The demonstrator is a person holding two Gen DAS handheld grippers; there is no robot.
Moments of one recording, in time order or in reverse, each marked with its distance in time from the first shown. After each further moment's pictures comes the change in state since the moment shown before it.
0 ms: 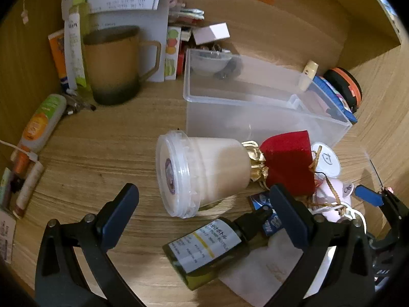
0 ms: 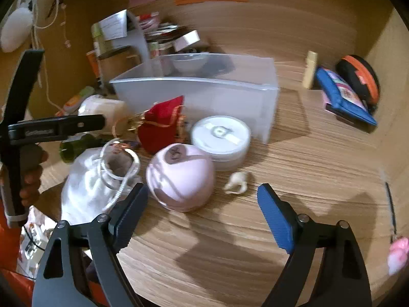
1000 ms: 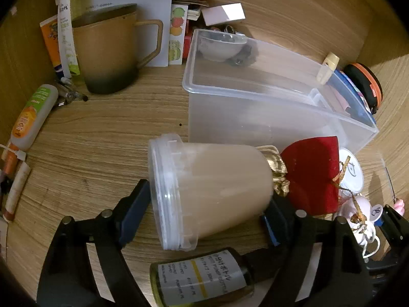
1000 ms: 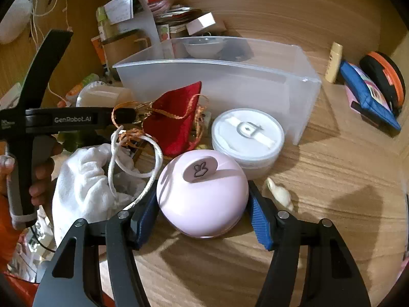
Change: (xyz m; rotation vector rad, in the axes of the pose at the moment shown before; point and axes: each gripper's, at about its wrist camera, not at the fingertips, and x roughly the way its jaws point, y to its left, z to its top) left arm 0.038 0.004 0.017 -0.029 0.068 0.049; right arm 0.032 0.008 0.004 0.019 0.059 0.033
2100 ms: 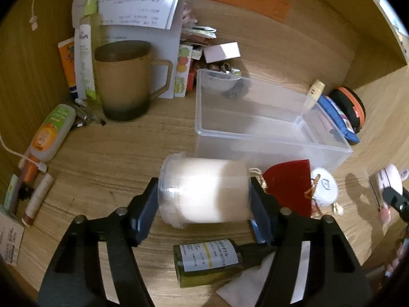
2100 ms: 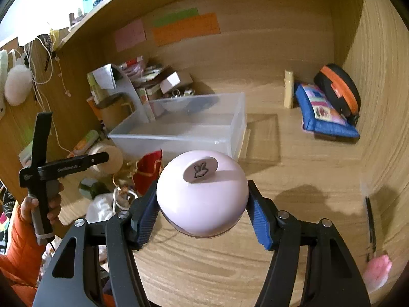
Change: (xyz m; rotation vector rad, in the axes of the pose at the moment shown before) left arm -0.055 0.010 0.008 -0.002 -0.125 -0.042; right arm -0.088 -0.067 0.023 0.120 -0.195 -0.001
